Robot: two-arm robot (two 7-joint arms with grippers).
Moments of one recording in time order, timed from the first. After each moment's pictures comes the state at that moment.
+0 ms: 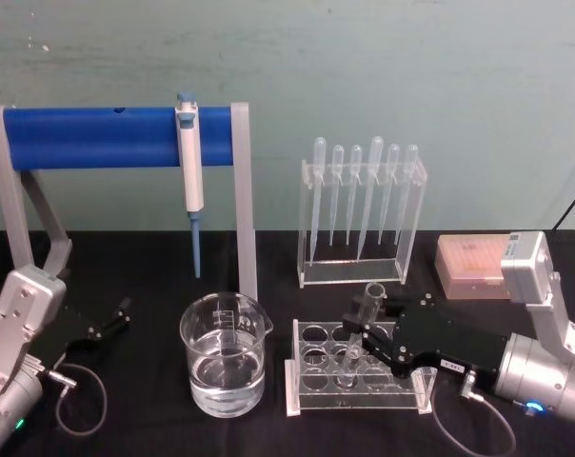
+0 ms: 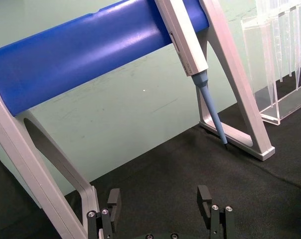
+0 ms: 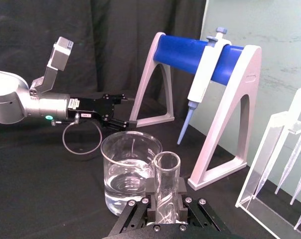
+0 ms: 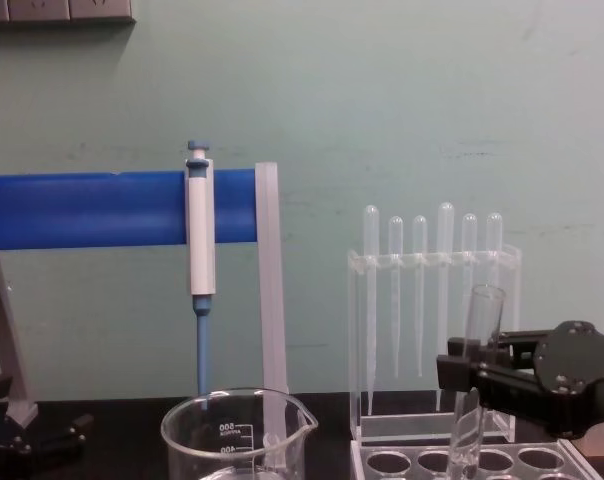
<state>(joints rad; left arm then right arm) -0.20 0.60 0.45 -1.41 -0.25 -0.12 0.03 0.31 0.62 -0.47 -1.51 0.50 -0.09 0.70</state>
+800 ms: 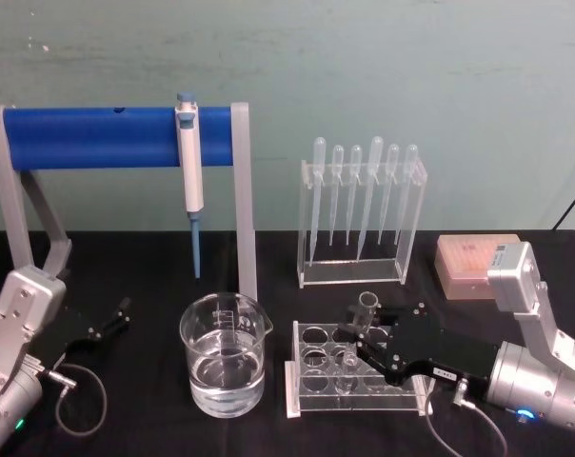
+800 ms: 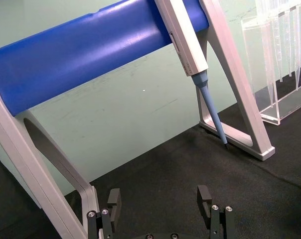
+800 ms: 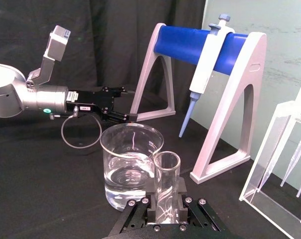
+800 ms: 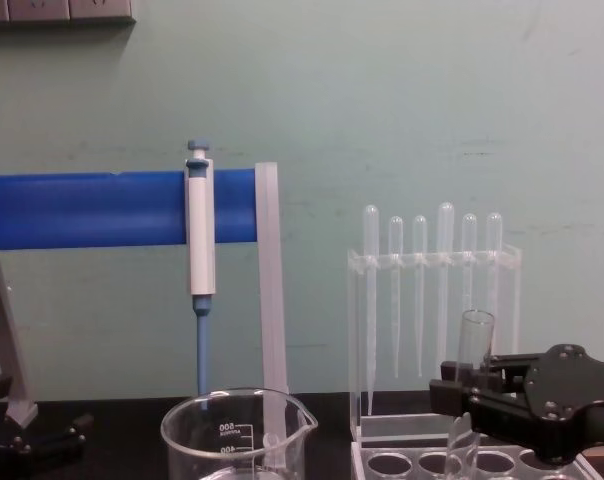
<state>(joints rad) -0.20 0.60 0.45 -1.41 -0.25 -0.12 0.03 0.31 0.60 -0.48 -1.47 0.48 -0.10 0.70</state>
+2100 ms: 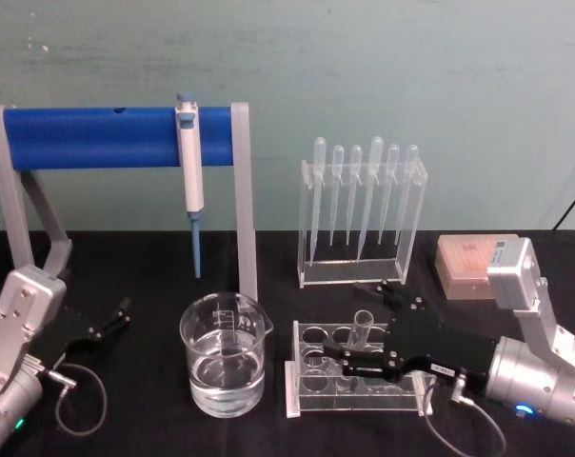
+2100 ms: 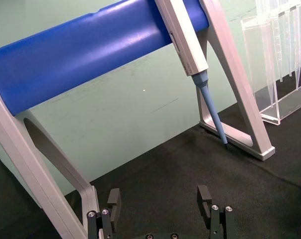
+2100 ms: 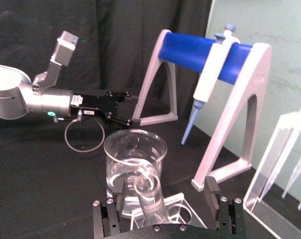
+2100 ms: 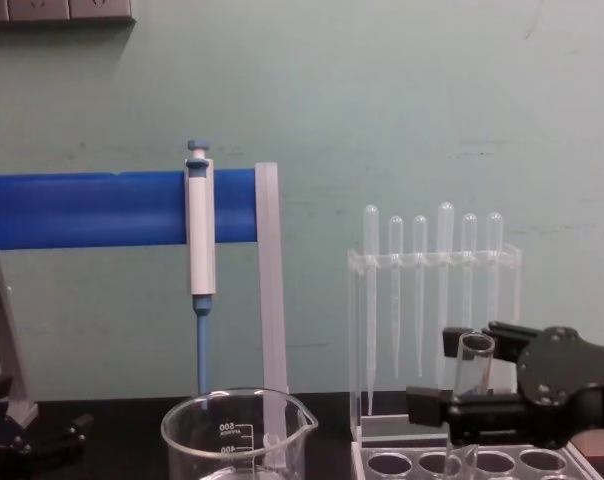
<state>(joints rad) -0.20 0.60 0.45 -1.41 -0.25 -0.12 0.03 0.32 0.60 -0.48 -1.49 0.47 -0.11 0.71</state>
